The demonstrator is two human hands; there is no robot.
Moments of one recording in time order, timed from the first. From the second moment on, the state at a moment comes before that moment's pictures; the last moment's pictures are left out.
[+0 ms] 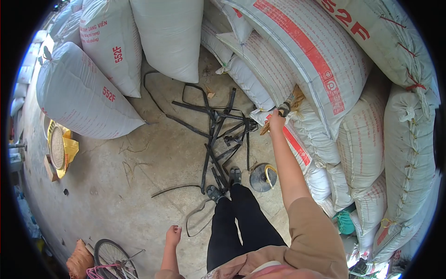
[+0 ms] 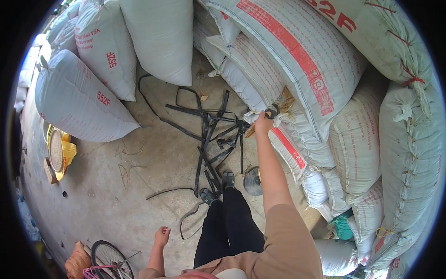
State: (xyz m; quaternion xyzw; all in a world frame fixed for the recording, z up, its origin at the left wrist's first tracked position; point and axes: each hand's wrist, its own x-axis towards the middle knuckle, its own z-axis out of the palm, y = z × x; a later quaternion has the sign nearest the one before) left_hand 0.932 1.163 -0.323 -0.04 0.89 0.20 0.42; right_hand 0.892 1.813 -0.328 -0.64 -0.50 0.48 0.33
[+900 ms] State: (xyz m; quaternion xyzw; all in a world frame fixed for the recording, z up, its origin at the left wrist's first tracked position) left_hand 0.921 1.256 -0.285 -0.05 0.85 0.21 0.47; right_hand 0.801 1.844 -0.307 -0.47 -0.82 0.28 0.16
